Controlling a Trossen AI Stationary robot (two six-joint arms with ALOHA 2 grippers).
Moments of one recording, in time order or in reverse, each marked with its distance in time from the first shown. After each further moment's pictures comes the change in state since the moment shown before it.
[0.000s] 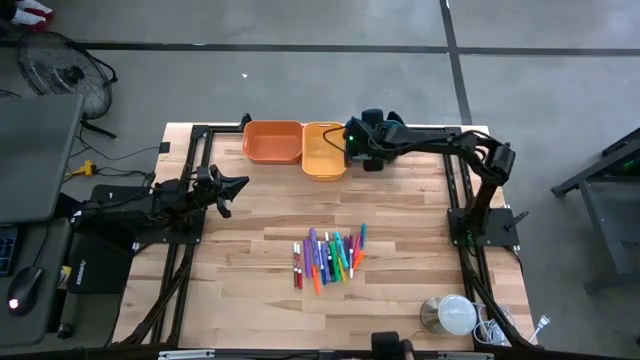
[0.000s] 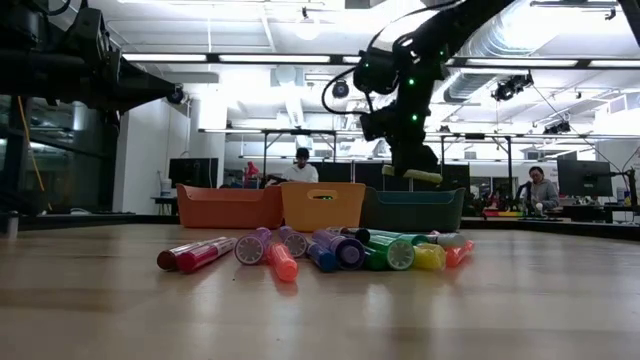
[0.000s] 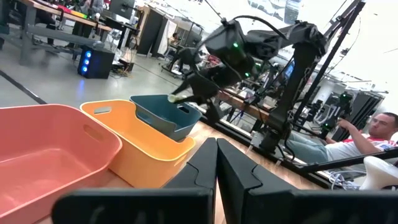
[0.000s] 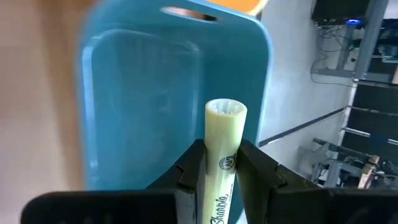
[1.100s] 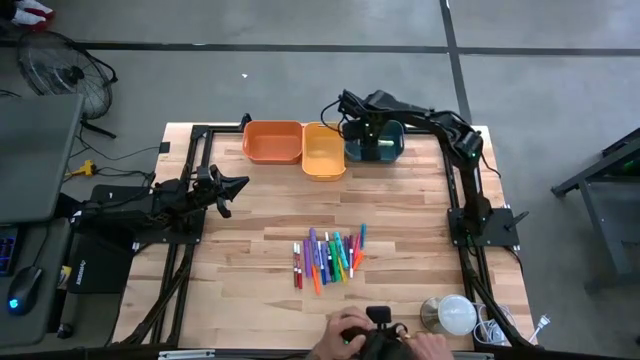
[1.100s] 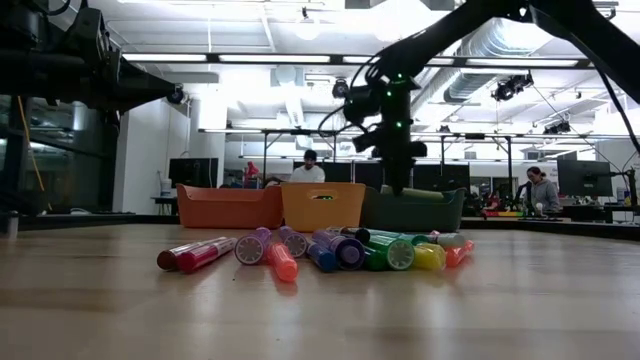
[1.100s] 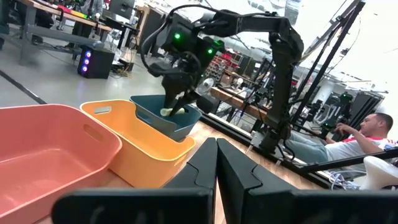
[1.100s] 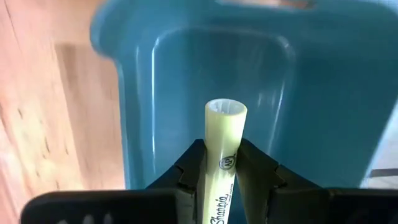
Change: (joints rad) left arm 0.000 0.000 0.000 0.000 0.000 0.000; right arm -0.177 0.309 0.462 -0.533 -0.457 -0.025
